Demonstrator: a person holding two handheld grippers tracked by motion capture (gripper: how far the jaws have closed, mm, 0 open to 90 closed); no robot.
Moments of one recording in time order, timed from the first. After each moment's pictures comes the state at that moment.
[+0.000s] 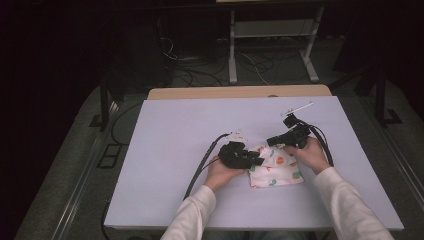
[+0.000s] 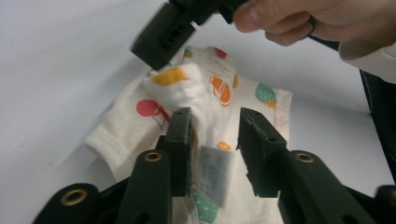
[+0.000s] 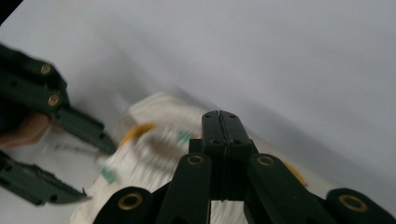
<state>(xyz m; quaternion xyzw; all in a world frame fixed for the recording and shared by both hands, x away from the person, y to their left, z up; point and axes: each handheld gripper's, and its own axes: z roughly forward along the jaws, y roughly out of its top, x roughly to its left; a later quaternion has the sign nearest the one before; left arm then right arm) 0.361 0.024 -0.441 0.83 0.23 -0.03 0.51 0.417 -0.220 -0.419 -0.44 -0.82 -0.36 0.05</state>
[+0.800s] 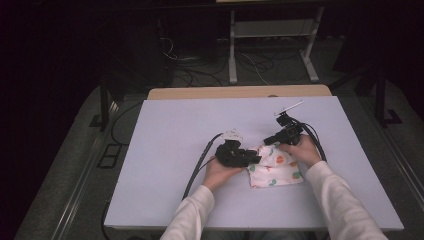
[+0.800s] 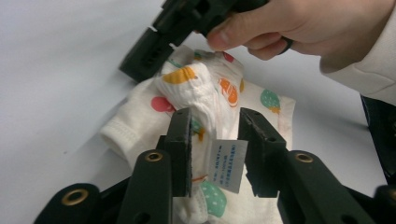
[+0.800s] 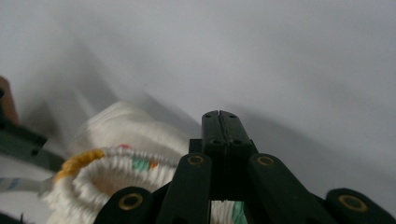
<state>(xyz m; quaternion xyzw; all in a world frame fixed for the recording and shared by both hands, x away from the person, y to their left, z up) 0.366 0.033 -0.444 0.82 0.26 -0.04 0.51 0.443 -0.210 -0.439 -0.46 -0.82 -0.32 0.07</state>
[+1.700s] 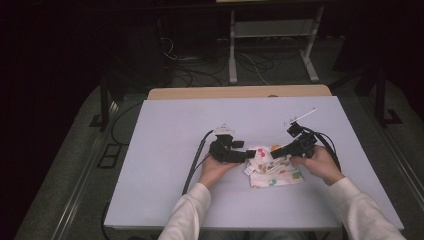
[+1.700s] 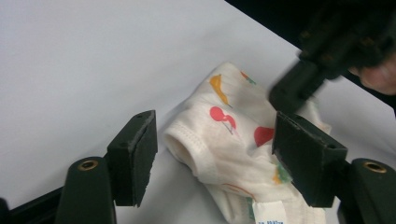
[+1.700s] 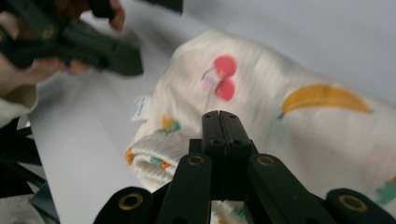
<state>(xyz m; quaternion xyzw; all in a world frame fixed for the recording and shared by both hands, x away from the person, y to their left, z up) 0.376 0.048 -0.441 0.79 0.33 -0.01 0.52 0.382 -0.224 -0.410 -0.42 -0.84 -0.33 0.11</state>
